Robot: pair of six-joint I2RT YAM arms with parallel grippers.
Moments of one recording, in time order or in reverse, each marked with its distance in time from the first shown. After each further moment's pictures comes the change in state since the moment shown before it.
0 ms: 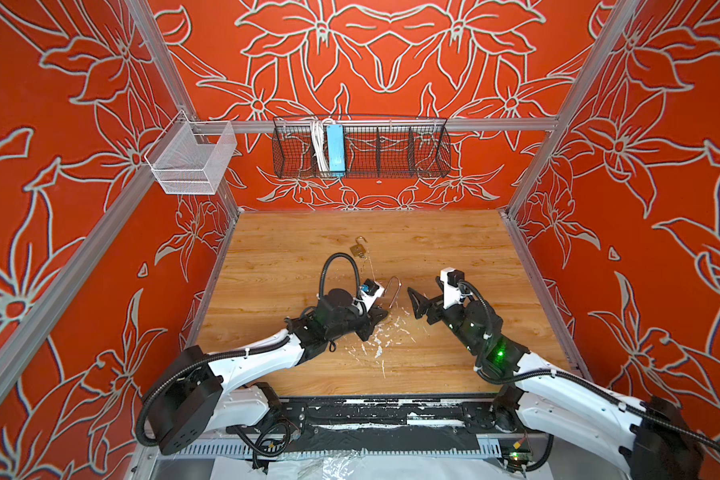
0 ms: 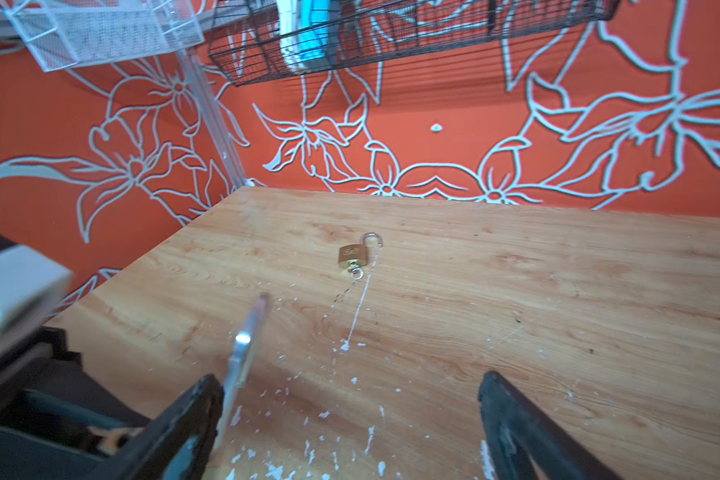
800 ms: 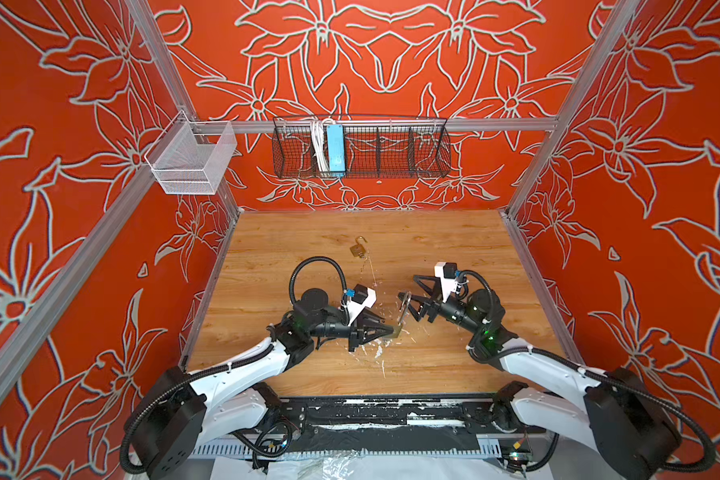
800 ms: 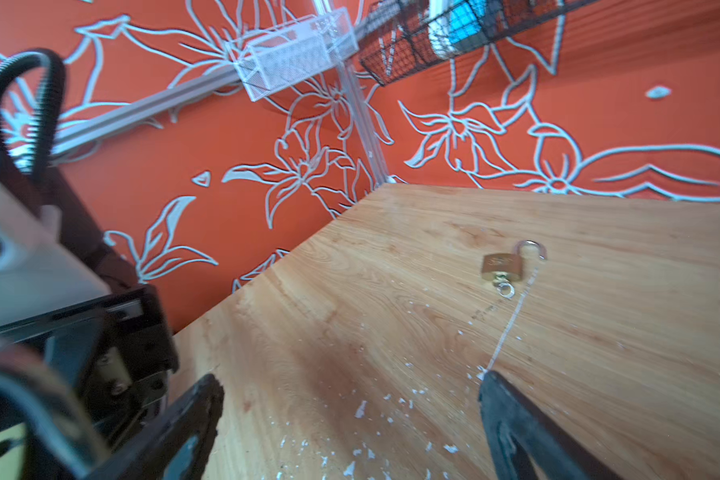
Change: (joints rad) left arm 0.056 -0.117 -0.076 0.240 0.535 -0.080; right arm -0.201 0.224 -0.026 0.390 -0.735 0.150
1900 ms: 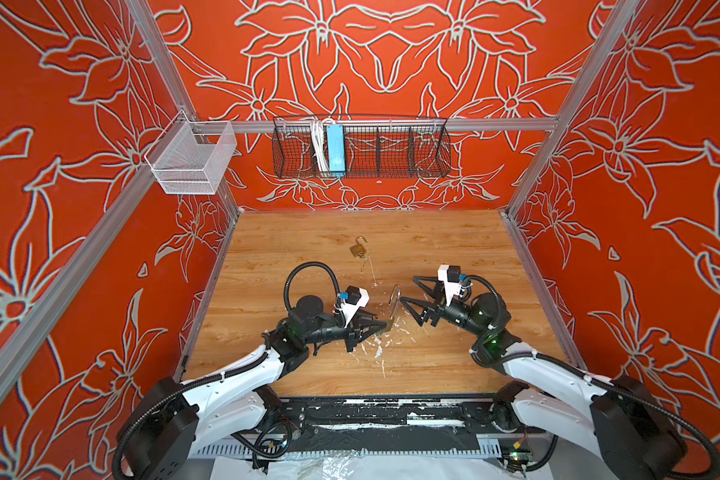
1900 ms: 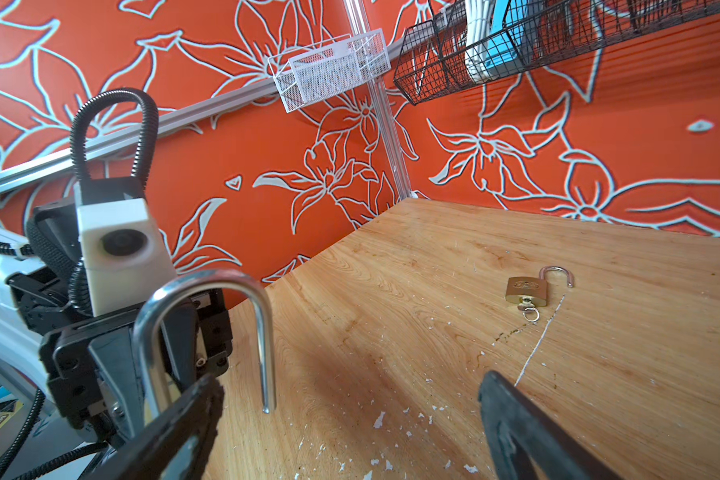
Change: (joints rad) left arm 0.000 -0.067 -0.068 -0.024 -0.182 0.023; right arm 0.002 -0.050 -0.025 0.030 -0.041 -0.007
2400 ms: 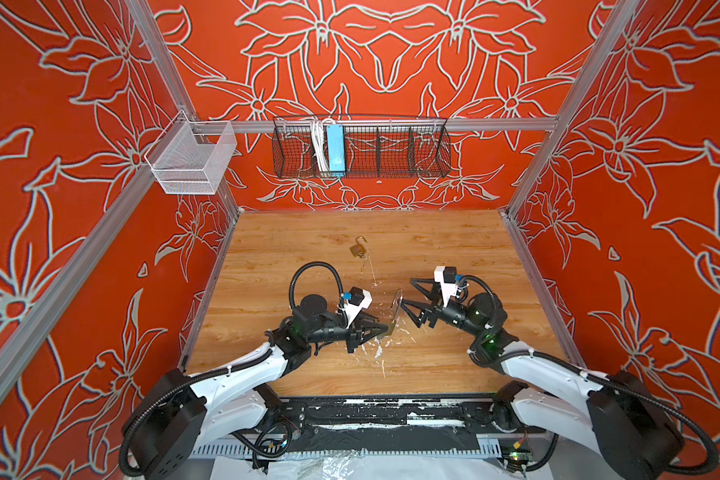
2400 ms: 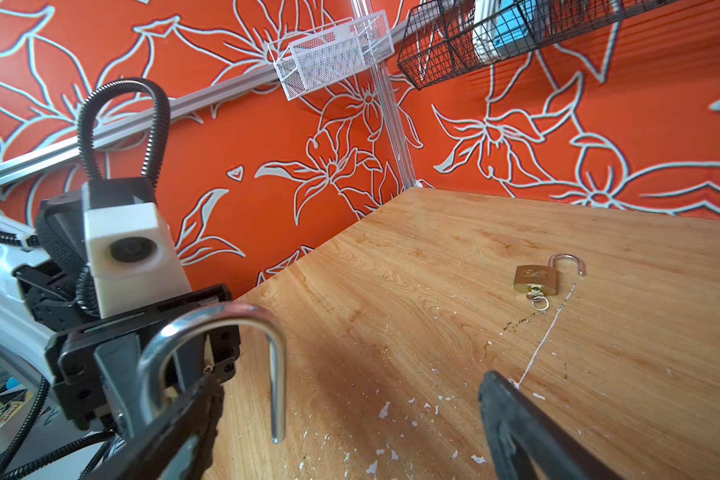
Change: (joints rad) left arm 0.000 0.052 0.002 0.017 0.052 -0.018; right arm 0.025 0.031 0.000 0.000 -0.003 -0.001
